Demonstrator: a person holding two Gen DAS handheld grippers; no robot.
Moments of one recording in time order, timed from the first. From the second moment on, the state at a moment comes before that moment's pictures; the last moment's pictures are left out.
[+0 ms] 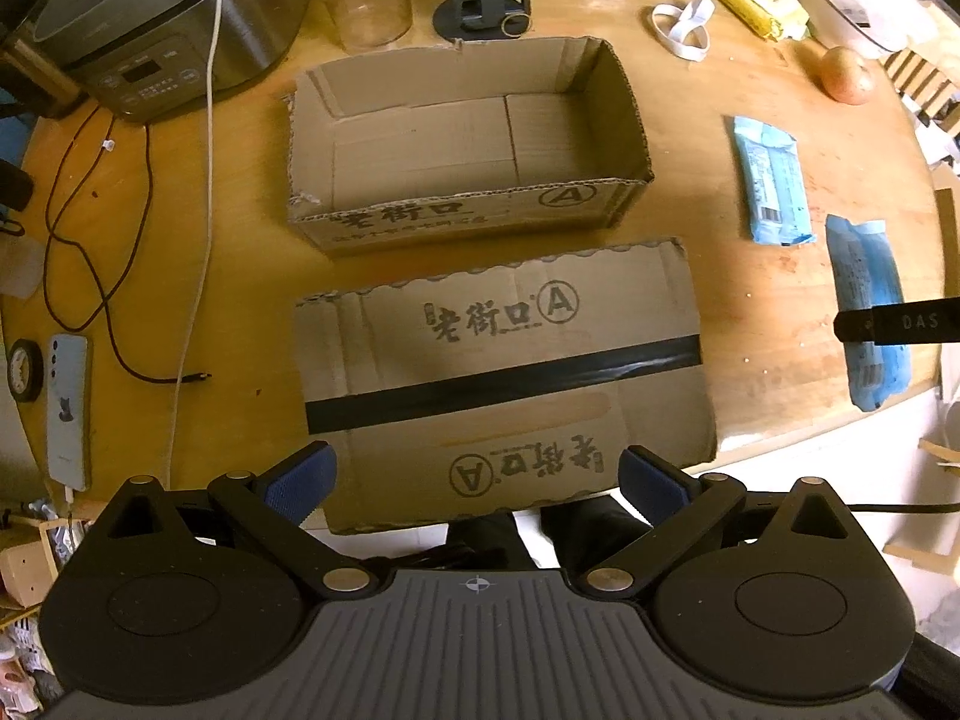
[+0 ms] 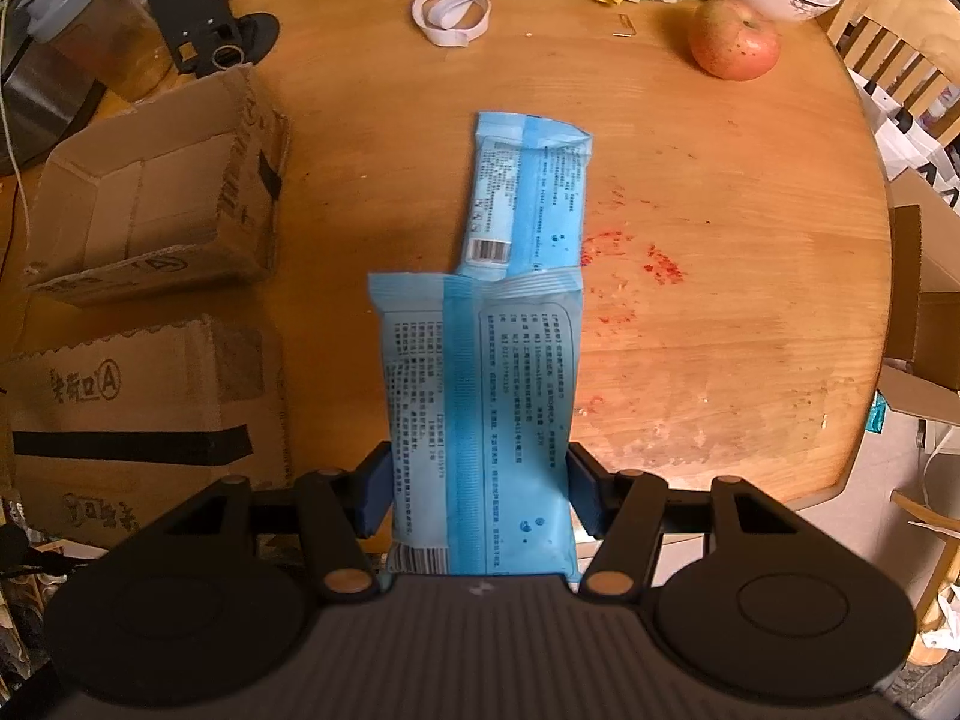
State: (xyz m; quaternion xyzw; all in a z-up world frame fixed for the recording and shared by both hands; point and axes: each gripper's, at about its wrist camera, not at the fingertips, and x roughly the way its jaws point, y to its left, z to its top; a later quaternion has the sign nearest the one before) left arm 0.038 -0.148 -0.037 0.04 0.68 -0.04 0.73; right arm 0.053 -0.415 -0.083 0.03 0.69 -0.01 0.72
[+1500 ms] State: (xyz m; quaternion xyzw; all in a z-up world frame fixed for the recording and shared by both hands) left arm 0.025 -0.068 -0.039 0.02 0.68 -0.01 0.73; right arm 0.040 -0.308 -0.073 0.03 0.68 0.01 0.73
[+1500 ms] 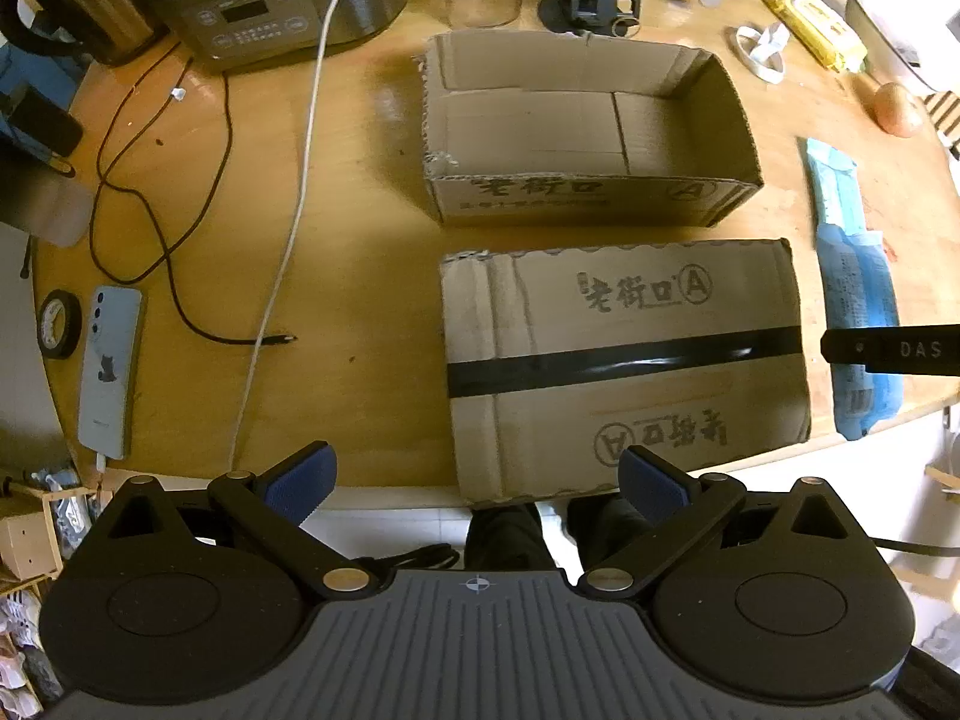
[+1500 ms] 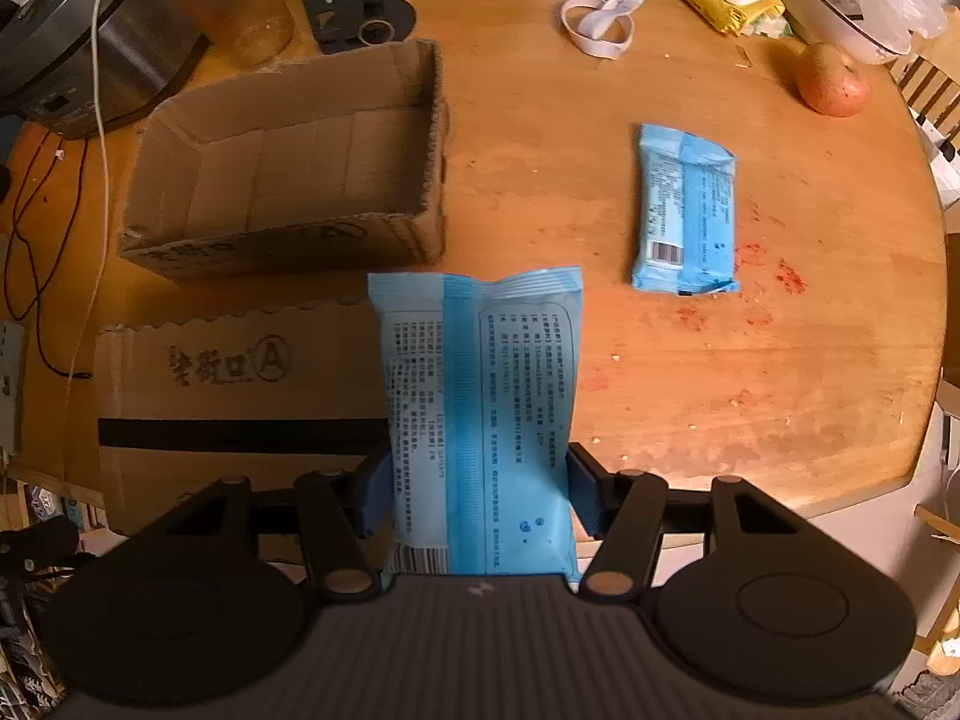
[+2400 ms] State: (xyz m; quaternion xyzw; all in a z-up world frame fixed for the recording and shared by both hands) left arm 0.021 -0.027 -0.041 0.01 0.68 0.00 0.74; right arm 0.046 -0.251 -0.074 0.04 0.68 0.00 0.74
